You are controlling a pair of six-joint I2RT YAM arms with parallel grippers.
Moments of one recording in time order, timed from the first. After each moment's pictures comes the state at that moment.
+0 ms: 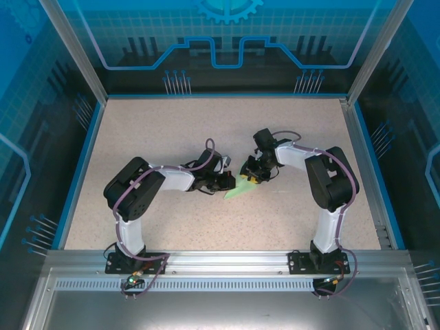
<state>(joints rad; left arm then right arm) -0.62 1.89 0.92 0.10 0.44 -0.72 0.41 1.93 1.17 -0.57 -0.40 0.80</state>
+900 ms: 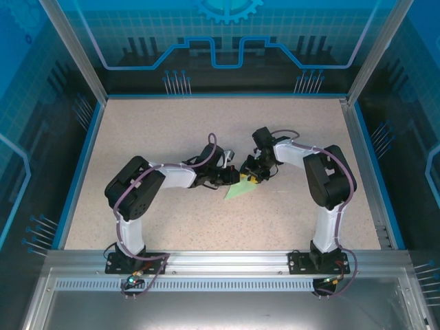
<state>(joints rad) -0.62 1.91 0.99 0.12 0.46 -0.72 0.41 1.96 1.22 -0.62 -0.41 0.79</state>
